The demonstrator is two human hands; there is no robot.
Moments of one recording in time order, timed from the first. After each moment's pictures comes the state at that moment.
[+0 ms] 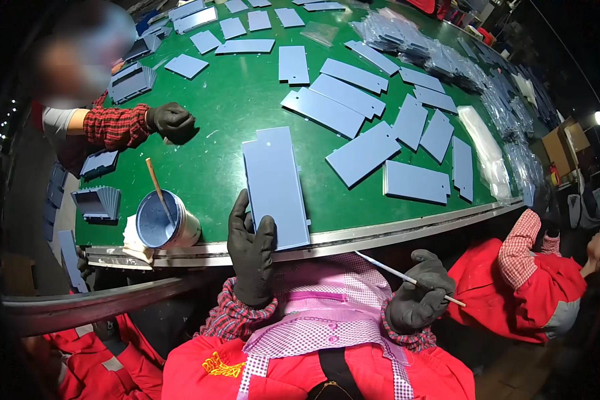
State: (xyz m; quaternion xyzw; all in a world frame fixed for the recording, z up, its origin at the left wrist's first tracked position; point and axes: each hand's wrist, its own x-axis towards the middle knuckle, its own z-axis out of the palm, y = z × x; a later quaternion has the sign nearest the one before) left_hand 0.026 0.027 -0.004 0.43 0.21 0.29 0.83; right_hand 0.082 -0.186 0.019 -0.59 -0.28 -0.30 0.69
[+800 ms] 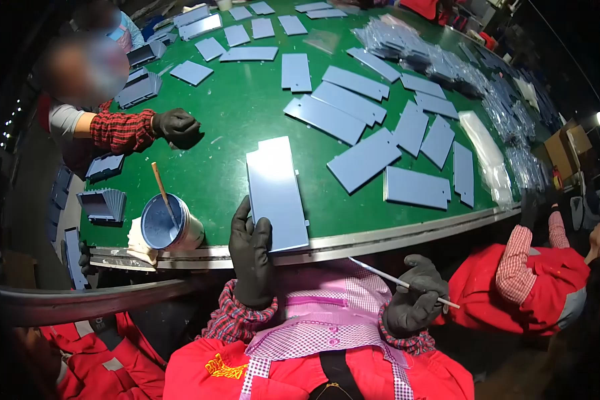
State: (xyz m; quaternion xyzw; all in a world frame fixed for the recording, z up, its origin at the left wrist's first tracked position) left_hand 0.027 0.029 -0.012 0.43 0.21 0.29 0.83; right_hand 0.083 -0.184 0.018 -0.57 -0.31 -0.28 0.70
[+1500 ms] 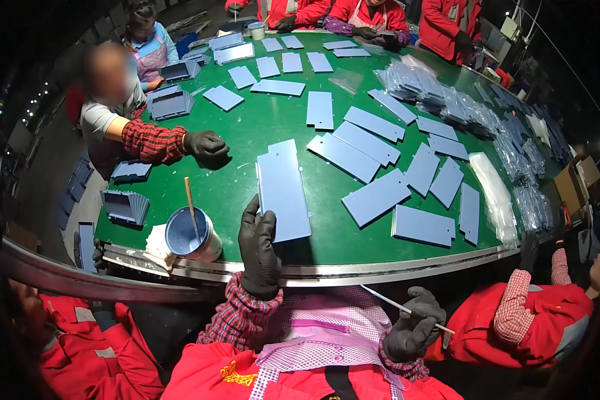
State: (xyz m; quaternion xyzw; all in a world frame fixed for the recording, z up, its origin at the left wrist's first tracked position) left_hand 0.059 0.053 0.010 0.44 0.15 0.37 0.80; right_hand 0.080 -0.195 0.013 -0.59 -0.28 -0.28 0.71
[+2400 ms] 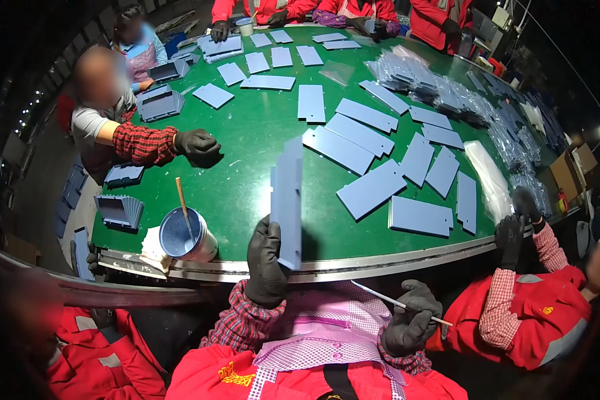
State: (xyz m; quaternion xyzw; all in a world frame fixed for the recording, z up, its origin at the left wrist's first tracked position) left_hand 0.048 0.035 -0.009 0.49 0.20 0.30 0.79; right_hand 0.078 -0.188 0.016 -0.58 -0.31 -0.26 0.71
